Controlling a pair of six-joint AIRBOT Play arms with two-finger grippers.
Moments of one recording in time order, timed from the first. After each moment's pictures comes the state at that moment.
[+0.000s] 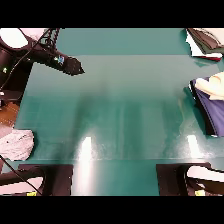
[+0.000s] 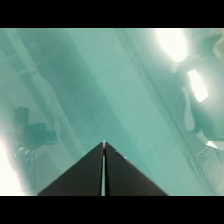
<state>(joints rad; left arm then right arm) -0.23 -1.39 1.64 1.07 -1.27 -1.31 -0.68 -1.39 1.94 -1.59 1.79 1.58</state>
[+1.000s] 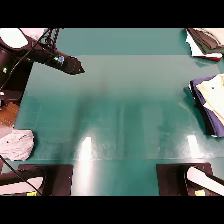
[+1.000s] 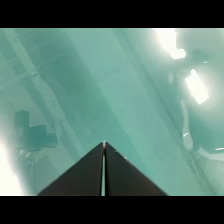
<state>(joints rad) -0.23 -1.39 1.64 1.07 -1.26 -1.30 -0.45 -1.17 1.57 -1.26 1.65 1.59</state>
